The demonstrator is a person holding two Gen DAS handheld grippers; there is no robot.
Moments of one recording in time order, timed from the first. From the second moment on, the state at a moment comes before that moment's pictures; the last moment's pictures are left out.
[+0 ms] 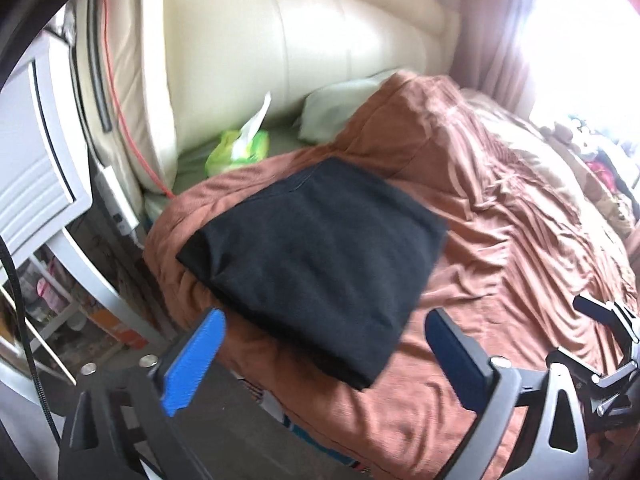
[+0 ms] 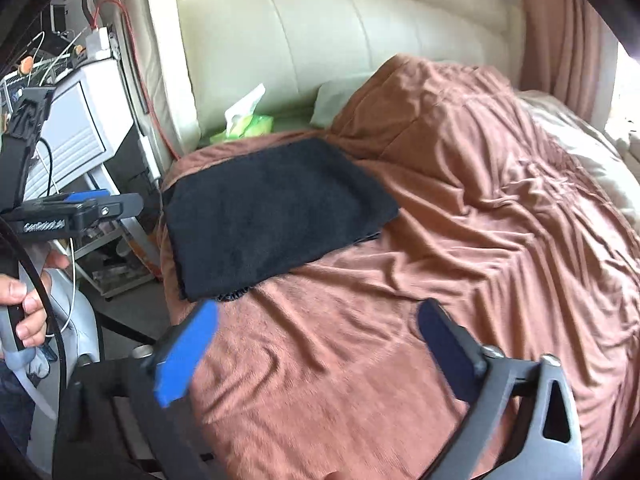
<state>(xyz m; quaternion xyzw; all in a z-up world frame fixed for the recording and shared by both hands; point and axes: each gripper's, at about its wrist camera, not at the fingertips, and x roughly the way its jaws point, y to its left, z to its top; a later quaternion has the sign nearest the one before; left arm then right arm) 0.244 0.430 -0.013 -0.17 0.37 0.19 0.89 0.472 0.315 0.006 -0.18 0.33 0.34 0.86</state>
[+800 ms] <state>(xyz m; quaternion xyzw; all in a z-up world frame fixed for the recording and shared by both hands) 0.177 0.301 0.056 -0.13 0.33 0.13 0.92 0.333 0.176 0.098 -0.14 0.30 0.28 0.90</state>
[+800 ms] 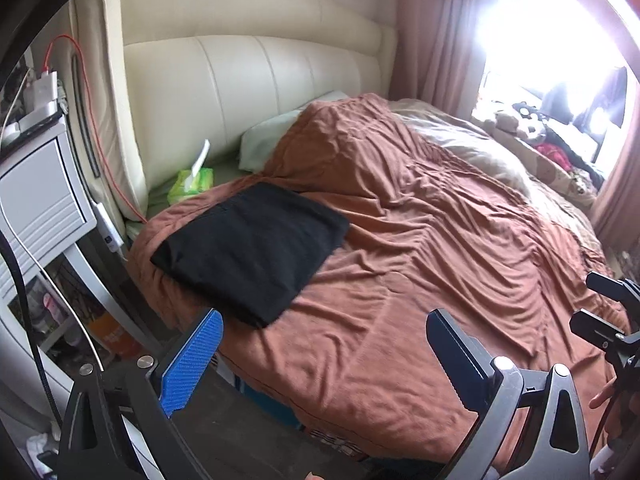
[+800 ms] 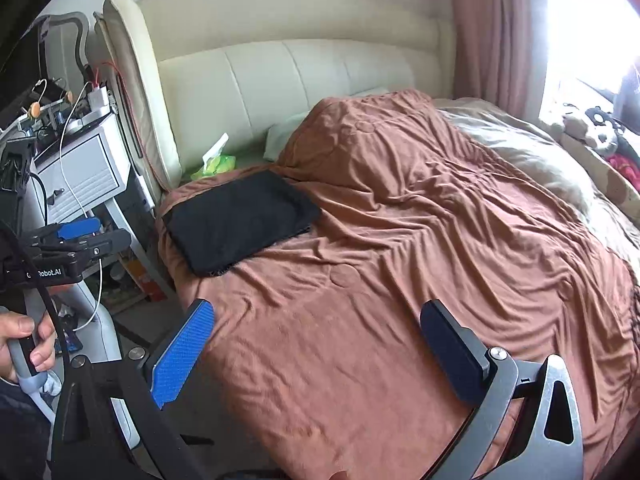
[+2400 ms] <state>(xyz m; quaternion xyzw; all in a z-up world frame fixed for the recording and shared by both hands) -0.024 0.143 0.084 -0.07 0.25 0.04 0.97 0.062 0.014 0.115 -0.08 0.24 0.21 0.94</state>
